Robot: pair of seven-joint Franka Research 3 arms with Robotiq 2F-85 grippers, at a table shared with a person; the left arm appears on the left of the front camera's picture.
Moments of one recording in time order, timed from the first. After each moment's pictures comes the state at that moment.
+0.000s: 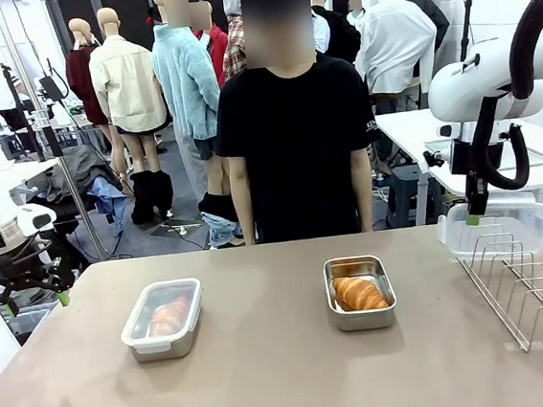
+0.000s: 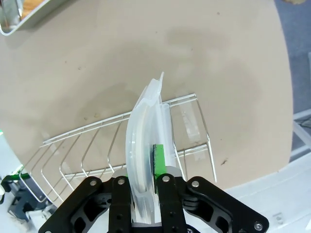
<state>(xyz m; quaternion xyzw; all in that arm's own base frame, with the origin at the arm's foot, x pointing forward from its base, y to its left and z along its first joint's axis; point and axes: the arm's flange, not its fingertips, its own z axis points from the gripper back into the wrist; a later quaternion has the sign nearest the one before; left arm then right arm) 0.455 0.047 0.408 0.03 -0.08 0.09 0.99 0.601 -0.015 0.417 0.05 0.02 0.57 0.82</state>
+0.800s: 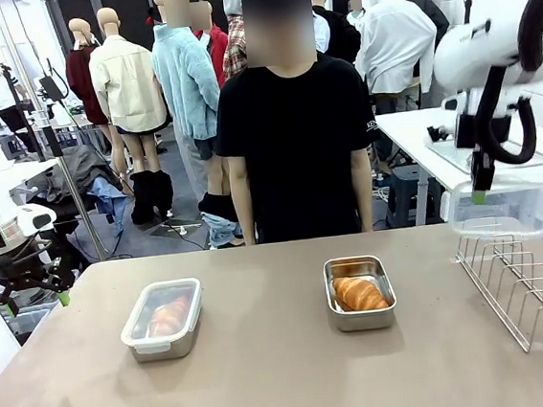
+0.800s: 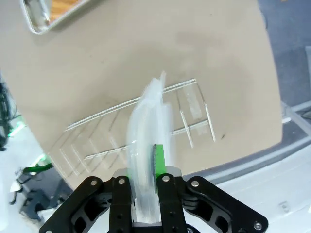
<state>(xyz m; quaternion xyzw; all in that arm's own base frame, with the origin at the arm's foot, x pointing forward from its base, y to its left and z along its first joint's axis) 0.455 0.047 0.408 0.03 -0.08 0.09 0.99 0.589 -0.018 0.500 0.06 0.02 0.54 0.84</state>
